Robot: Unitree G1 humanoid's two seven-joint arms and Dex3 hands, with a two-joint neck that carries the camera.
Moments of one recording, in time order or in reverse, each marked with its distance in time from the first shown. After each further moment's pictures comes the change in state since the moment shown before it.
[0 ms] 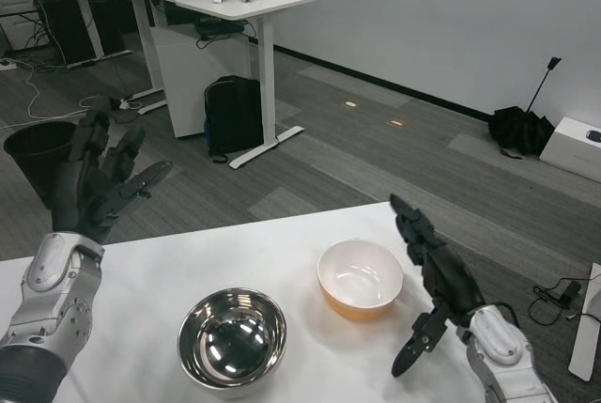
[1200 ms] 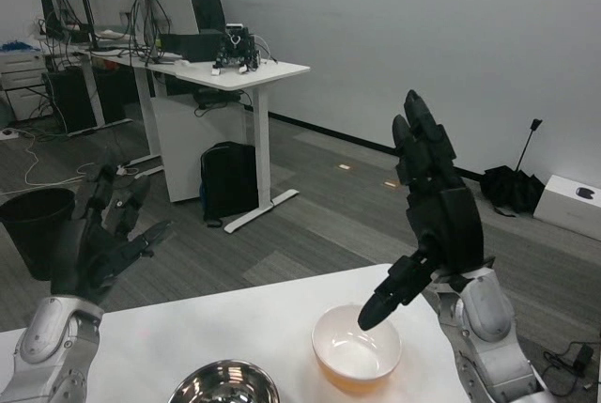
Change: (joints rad) left arm 0.002 0.003 -0.017 -0.016 -0.008 -0.100 -0.001; right arm -0.297 -0.039 0.118 -0.285 0.123 -0.107 -0.238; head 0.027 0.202
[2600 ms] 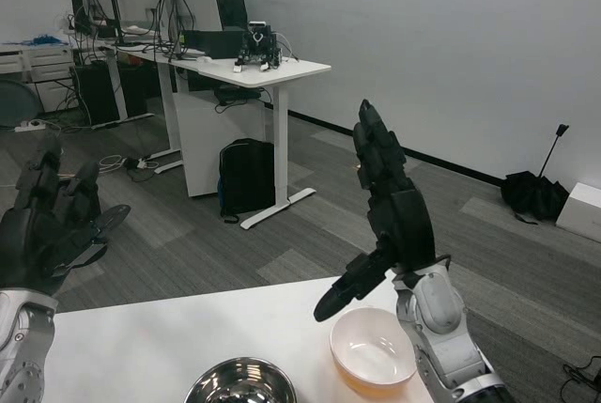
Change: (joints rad) left arm 0.027 0.130 0.074 -0.005 -0.080 -0.038 -0.001; right arm -0.133 0.110 0.108 0.195 -0.104 -0.057 -0.018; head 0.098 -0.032
